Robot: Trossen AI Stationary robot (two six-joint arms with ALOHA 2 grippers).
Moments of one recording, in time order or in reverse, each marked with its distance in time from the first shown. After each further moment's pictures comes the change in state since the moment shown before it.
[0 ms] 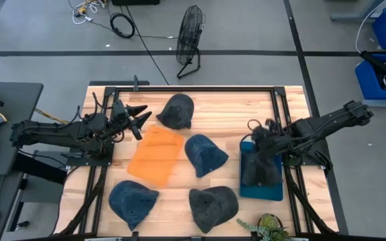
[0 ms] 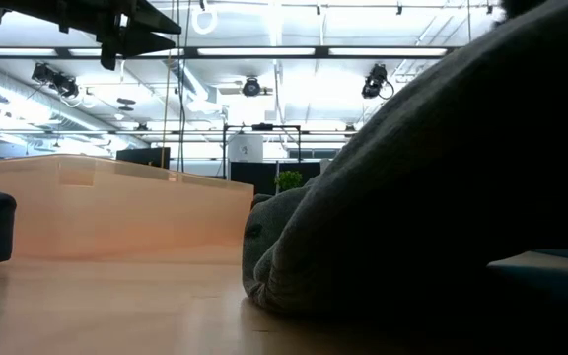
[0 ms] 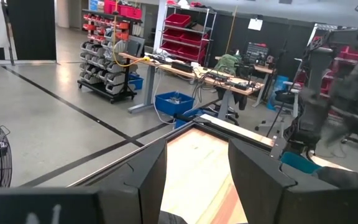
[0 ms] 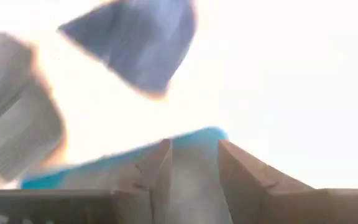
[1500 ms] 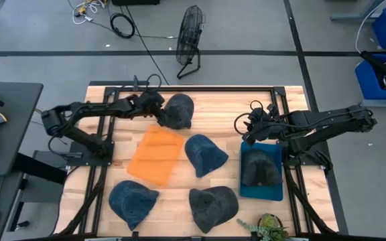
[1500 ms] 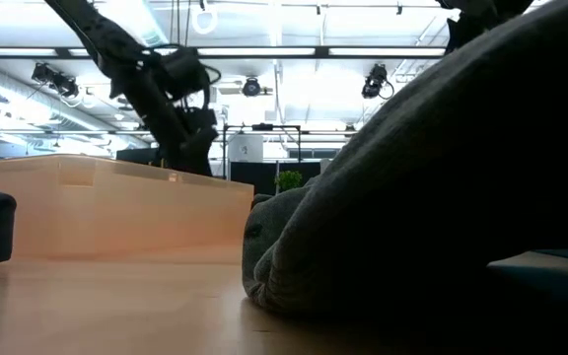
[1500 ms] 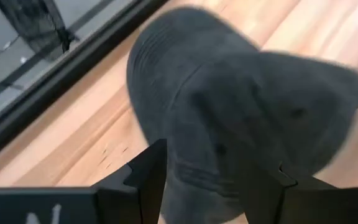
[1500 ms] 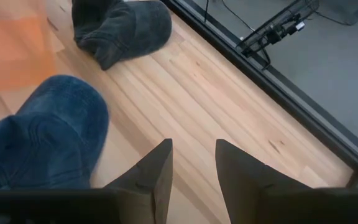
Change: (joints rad) left arm 0.553 0.837 0.263 -0.267 0.444 0.103; right arm -0.220 0.008 0.000 0.113 0.221 -0.010
